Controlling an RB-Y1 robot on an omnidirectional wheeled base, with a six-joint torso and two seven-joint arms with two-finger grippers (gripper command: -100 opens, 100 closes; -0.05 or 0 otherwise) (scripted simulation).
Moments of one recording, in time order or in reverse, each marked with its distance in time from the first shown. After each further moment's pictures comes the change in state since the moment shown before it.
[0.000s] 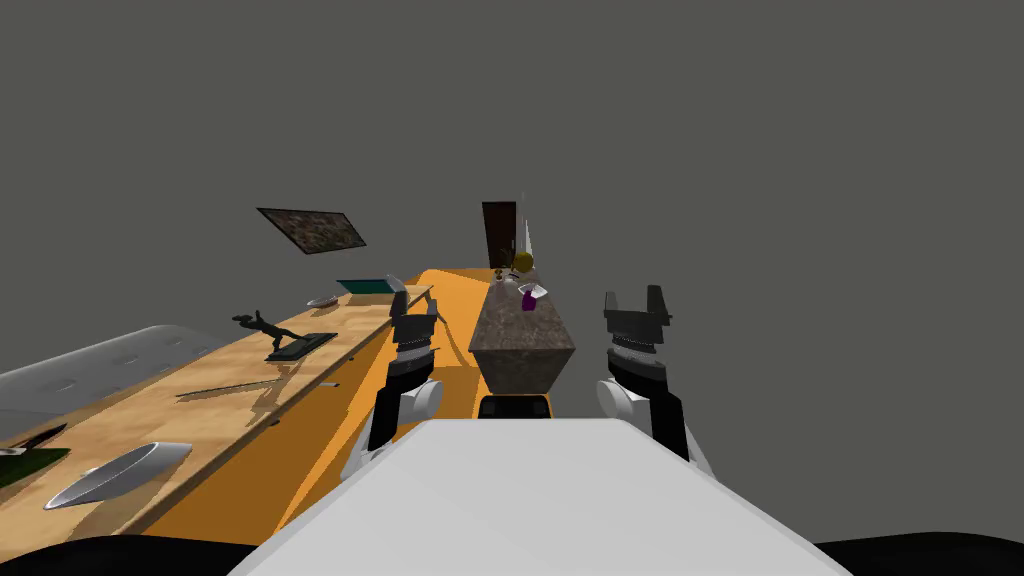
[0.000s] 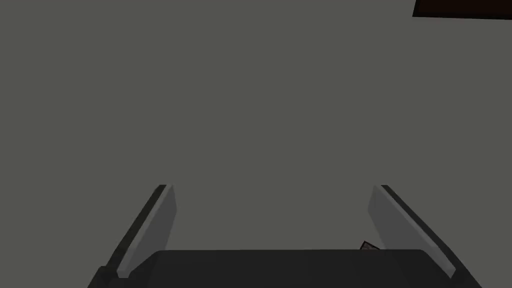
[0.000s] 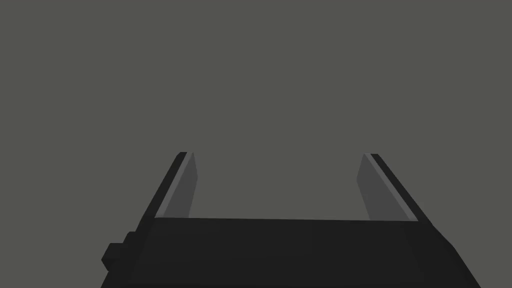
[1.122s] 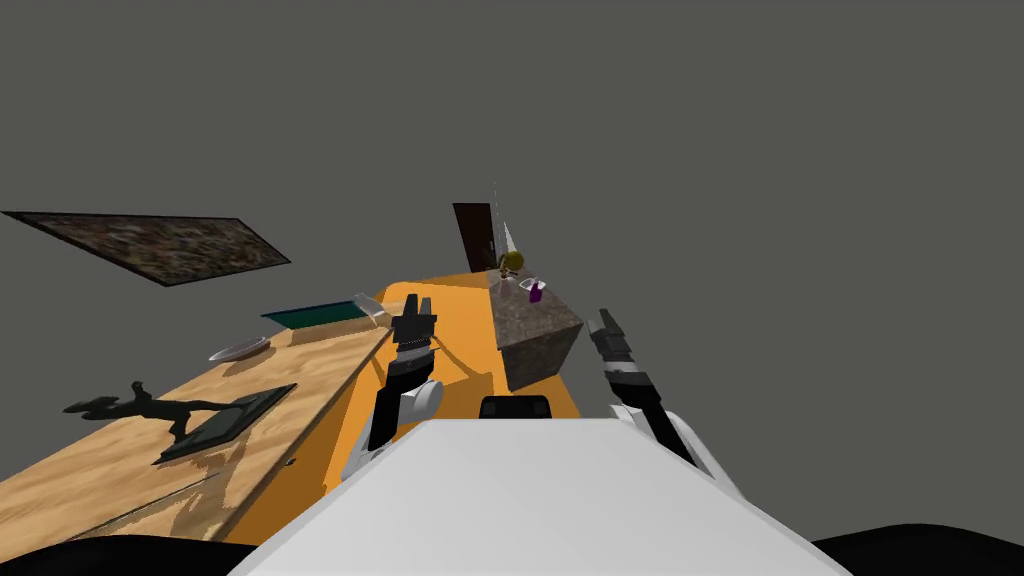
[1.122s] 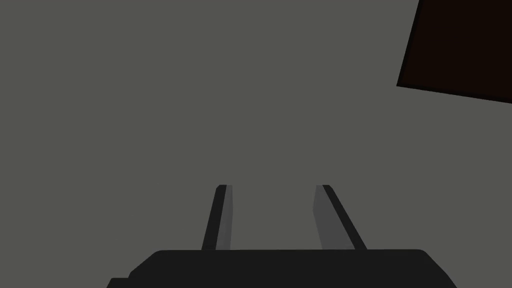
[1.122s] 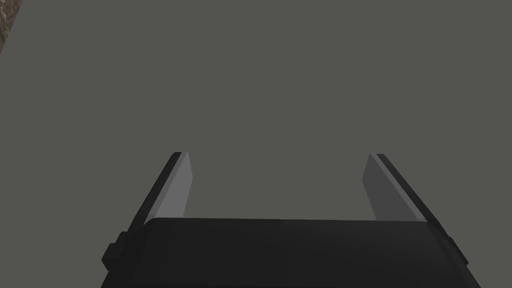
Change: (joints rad) left arm 0.000 -0.001 0.000 0.000 0.000 0.000 0.000; right arm 0.121 -0.164 -0.009 0.141 0.205 0.182 -0.116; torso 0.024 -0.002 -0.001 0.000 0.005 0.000
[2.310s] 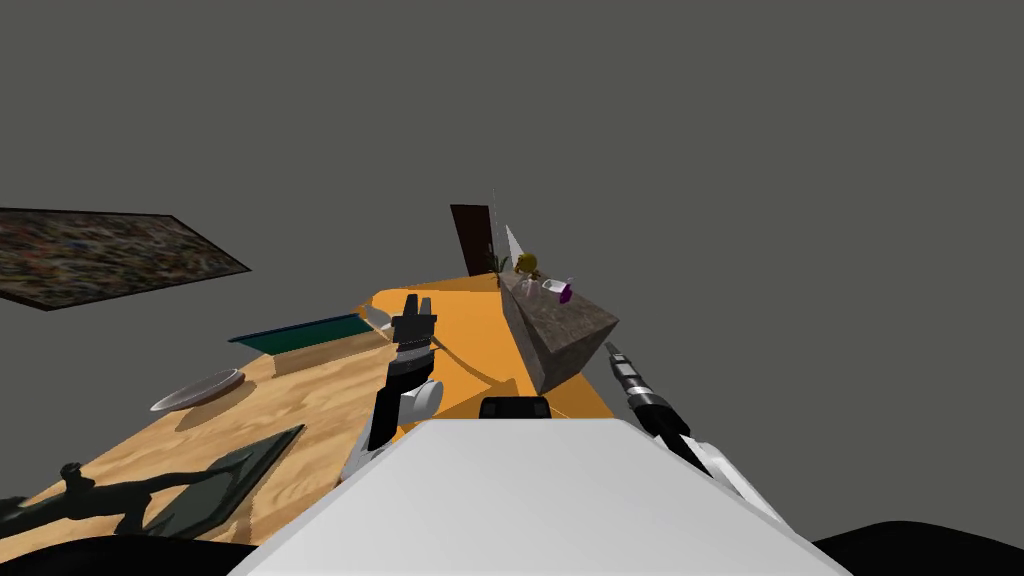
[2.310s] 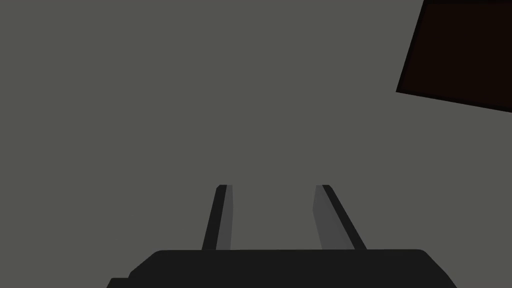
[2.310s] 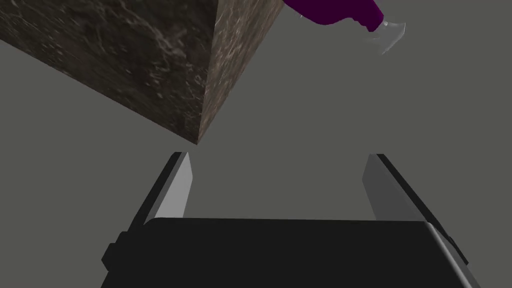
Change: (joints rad) left arm 0.000 0.000 0.000 0.000 0.000 0.000 0.000; right arm 0.105 -0.144 -0.088 0.199 0.218 0.336 -0.082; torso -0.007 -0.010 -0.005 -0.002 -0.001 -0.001
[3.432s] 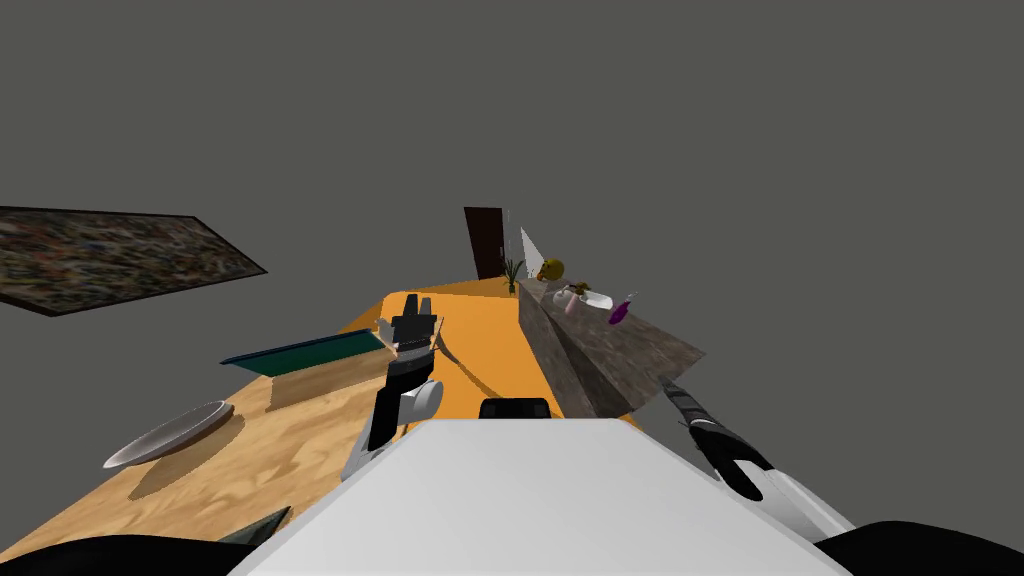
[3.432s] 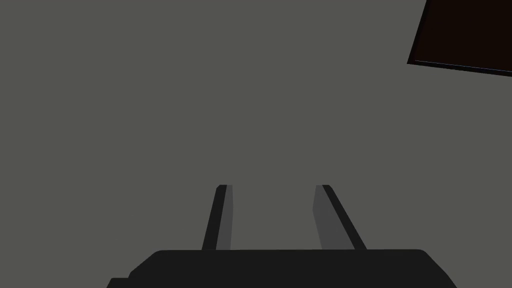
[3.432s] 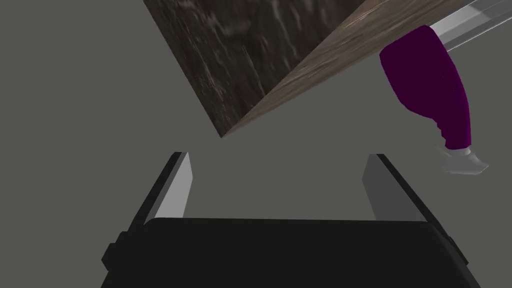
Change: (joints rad) left arm 0.000 0.000 0.000 0.000 0.000 0.000 0.000; right arm 0.055 -0.215 -0.122 0.207 0.159 0.341 -0.049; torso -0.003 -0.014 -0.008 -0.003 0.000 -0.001
